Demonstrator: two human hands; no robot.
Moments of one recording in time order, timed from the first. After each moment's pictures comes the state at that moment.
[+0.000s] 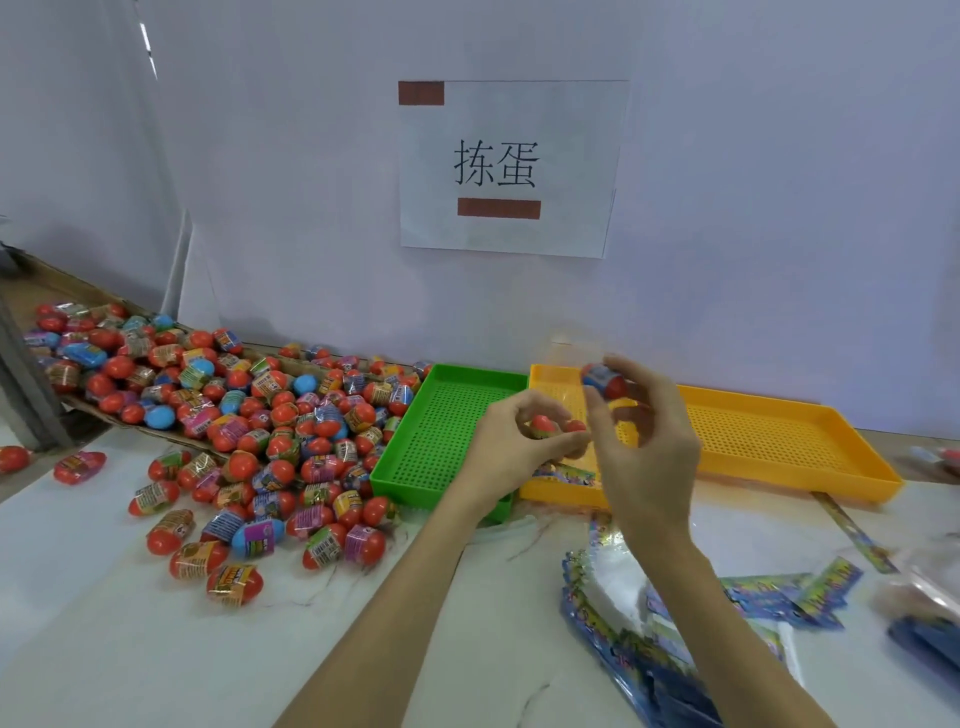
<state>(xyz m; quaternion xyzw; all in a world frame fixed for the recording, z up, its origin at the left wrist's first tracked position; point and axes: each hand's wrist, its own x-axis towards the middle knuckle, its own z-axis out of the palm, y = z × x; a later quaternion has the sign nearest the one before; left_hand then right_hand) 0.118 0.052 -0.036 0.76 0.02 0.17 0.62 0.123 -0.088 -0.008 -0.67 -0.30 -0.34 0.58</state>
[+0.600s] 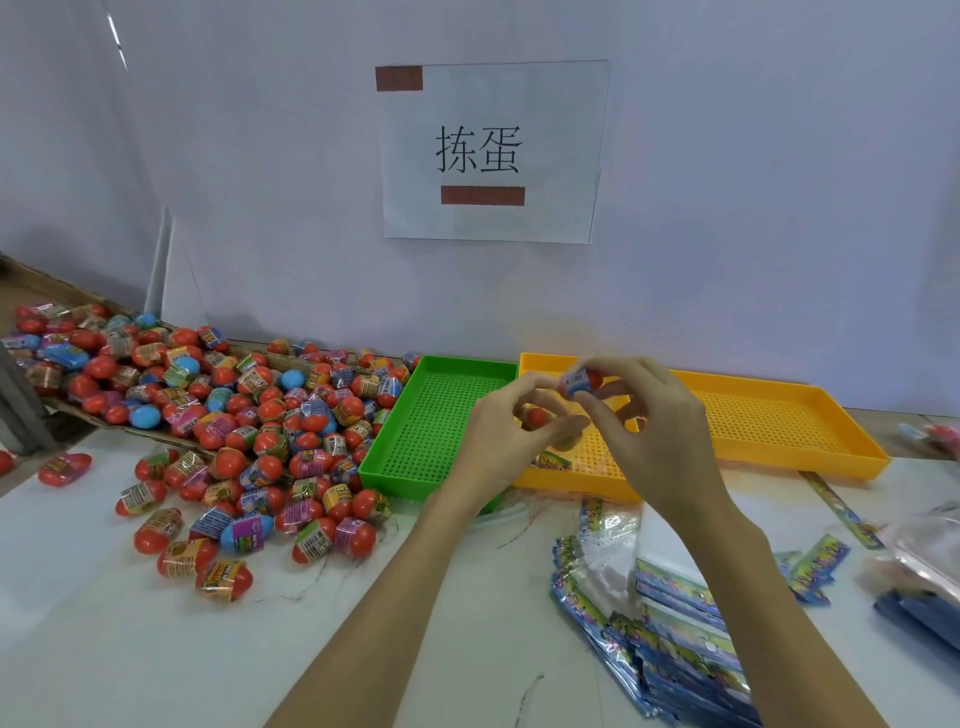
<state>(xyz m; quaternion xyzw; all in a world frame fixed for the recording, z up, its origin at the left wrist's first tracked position) 0.113 0.048 -0.037 0.80 -0.05 0.25 0.54 0.151 -0.123 -0.007 -0.78 -0.37 -0.27 0.43</state>
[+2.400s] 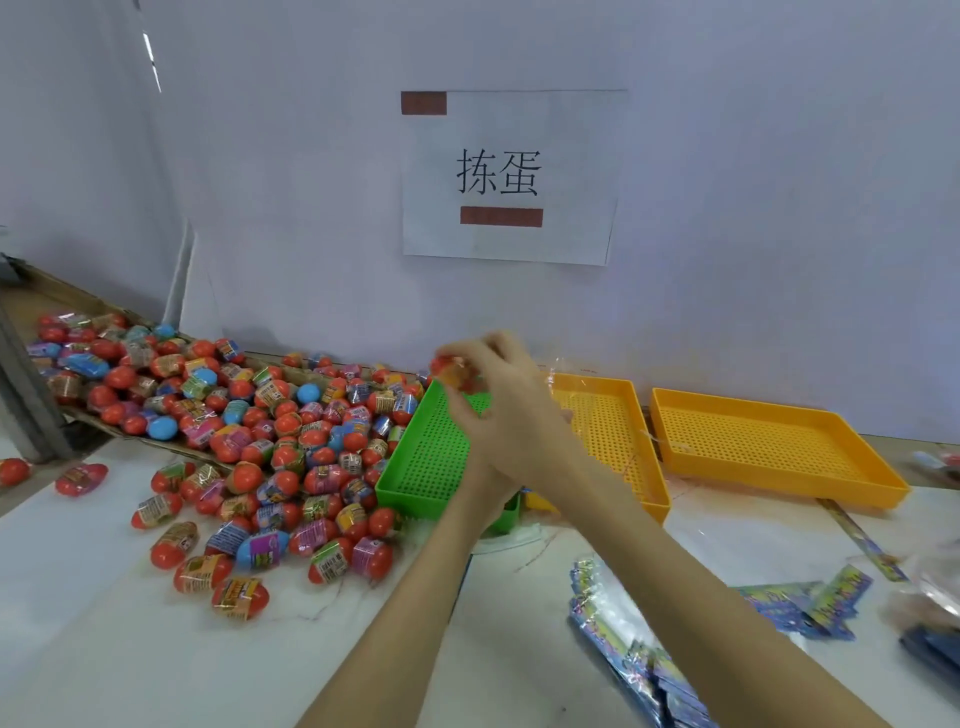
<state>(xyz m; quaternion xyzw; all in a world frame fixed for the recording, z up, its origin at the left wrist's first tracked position) 0.115 0.057 -0.046 0.73 0.02 0.23 0.64 0.134 0.004 0.017 -0.76 -0.47 -0.18 0.41</state>
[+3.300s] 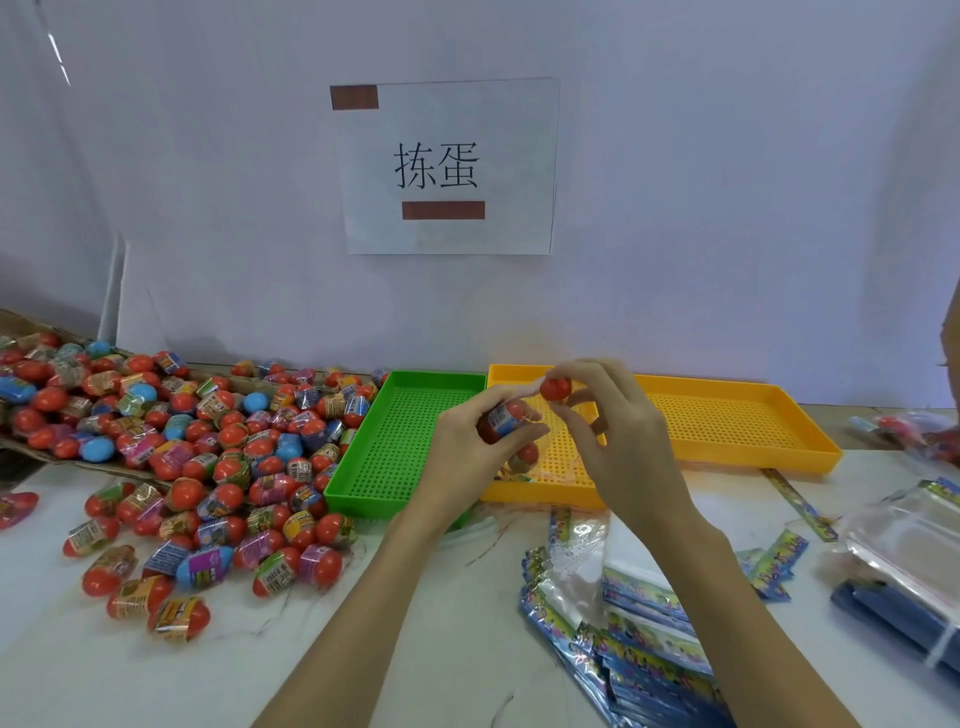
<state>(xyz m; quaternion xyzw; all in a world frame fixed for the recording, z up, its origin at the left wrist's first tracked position) 0.111 0.045 -0.036 0.77 -0.09 0.29 0.56 0.158 -0.131 -0.014 -0.76 -0.40 -0.32 0.40</state>
